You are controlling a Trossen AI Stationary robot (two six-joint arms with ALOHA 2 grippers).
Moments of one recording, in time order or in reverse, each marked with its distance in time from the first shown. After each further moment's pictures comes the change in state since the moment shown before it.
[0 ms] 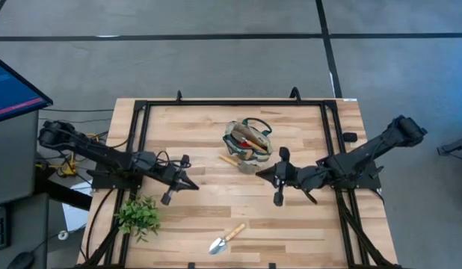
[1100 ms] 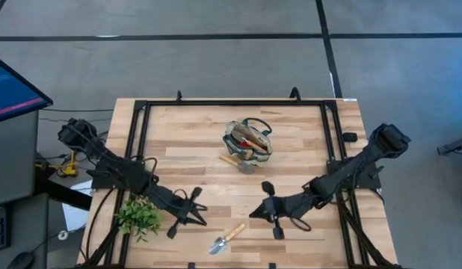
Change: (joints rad) left arm -0.360 0.367 0.375 -0.254 -0.217 -0.032; right arm 0.125 0.284 0.023 0.201 -0.265 0.049
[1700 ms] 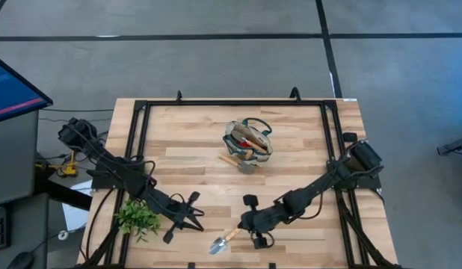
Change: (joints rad) left arm -0.052 -0.004 0.006 0.001 -0.020 -0.053; right arm -0.039 0.374 0.246 -0.158 -0.123 -0.016
